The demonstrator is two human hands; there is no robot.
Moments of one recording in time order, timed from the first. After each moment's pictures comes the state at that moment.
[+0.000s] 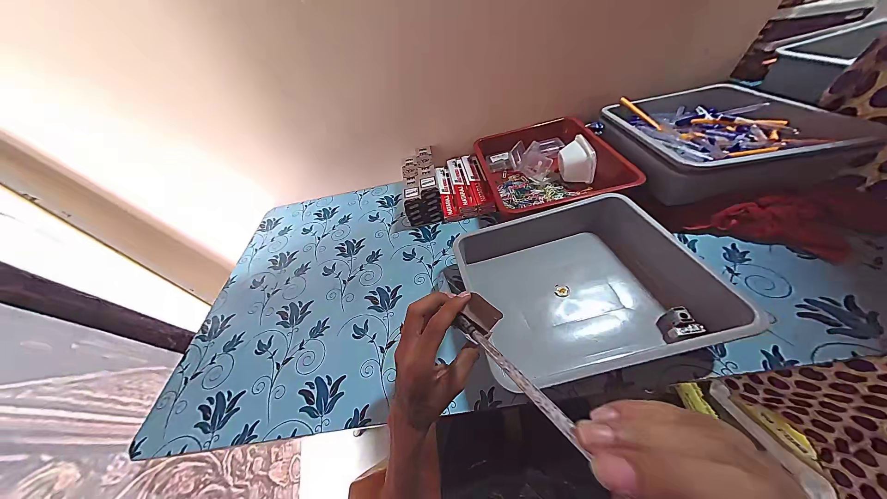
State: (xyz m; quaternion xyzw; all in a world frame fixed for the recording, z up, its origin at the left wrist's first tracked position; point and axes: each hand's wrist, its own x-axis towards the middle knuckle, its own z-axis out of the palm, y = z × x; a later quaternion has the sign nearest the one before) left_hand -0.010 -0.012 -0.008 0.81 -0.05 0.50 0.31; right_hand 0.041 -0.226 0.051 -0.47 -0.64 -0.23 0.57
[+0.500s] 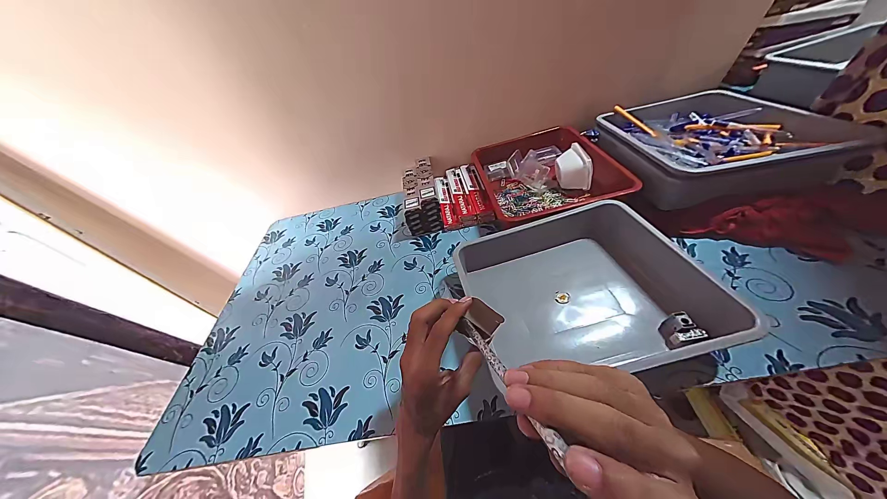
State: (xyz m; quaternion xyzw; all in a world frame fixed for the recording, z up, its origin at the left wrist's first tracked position) left_hand -0.004 -0.014 -0.004 0.80 -0.06 0.51 0.31; right_hand 0.066 -0.182 0.047 -0.44 -0.68 -0.32 0.50
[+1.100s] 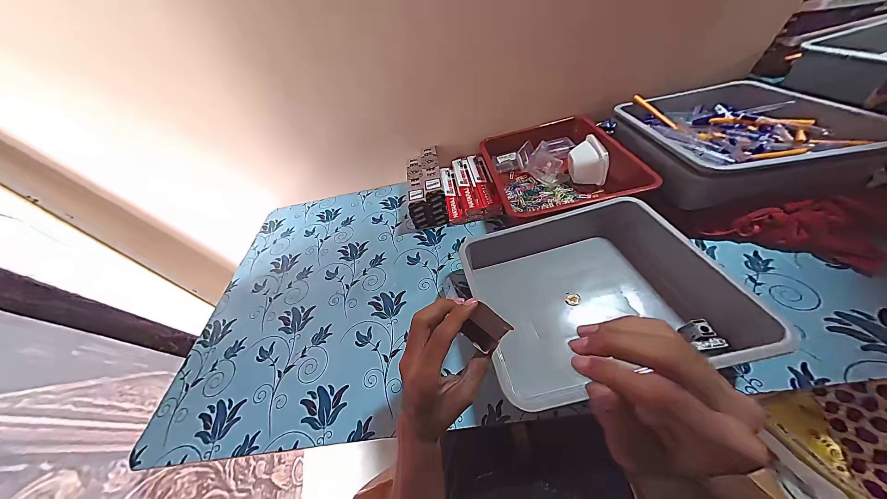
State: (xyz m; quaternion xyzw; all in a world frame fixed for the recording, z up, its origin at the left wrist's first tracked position) left_hand -0.002 -0.010 -0.008 0.79 -0.05 0.51 0.34; right_hand 0.093 -0.201 0.032 -0.60 -0.56 -0.33 0.47
